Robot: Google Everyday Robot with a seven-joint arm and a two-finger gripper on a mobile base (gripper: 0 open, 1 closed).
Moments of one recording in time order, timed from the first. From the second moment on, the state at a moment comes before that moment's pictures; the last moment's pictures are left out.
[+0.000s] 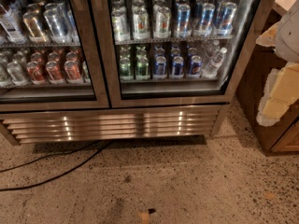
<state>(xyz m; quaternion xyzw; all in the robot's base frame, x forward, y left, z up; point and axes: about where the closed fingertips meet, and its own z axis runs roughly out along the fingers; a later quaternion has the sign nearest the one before) 0.438 -0.217 0.976 -0.60 0.78 -0.03 0.16</state>
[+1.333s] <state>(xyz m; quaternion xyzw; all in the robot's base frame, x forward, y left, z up) 0.450 -0.088 0.949 -0.70 0.67 0.14 0.20</state>
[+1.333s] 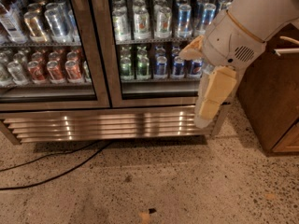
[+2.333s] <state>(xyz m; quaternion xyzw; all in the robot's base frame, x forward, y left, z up) 0.441 -0.028 0.905 -0.61 0.50 0.47 0.39</state>
